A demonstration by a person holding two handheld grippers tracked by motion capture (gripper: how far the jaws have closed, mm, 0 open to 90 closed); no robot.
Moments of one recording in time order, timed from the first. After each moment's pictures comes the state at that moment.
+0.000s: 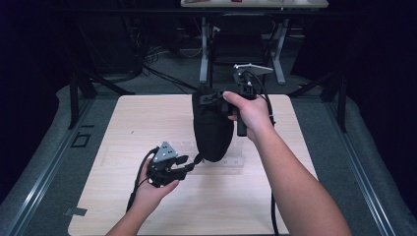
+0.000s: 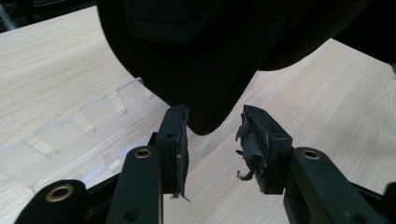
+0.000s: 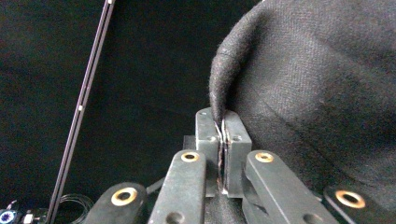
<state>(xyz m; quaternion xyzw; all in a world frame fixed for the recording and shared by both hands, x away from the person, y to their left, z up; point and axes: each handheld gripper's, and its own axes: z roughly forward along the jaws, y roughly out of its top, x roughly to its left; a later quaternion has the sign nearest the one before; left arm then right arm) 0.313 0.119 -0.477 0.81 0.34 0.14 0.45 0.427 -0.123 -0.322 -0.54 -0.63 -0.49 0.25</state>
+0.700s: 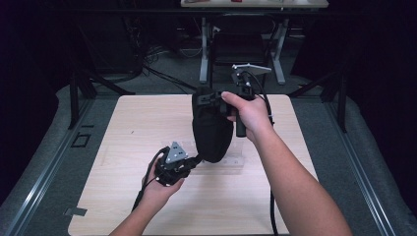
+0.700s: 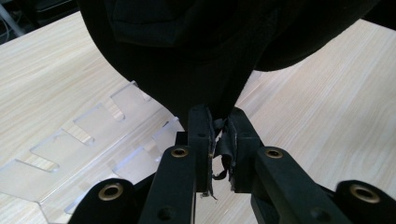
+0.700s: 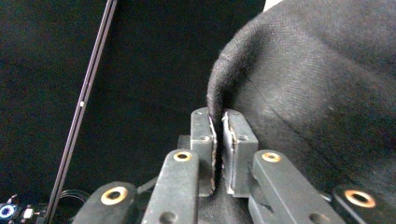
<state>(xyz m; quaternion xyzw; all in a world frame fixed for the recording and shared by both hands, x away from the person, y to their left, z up) 0.314 0.103 -0.480 0.83 0.31 0.17 0.42 0.424 -0.119 -0.321 -0.53 -0.64 -0.50 0.25</state>
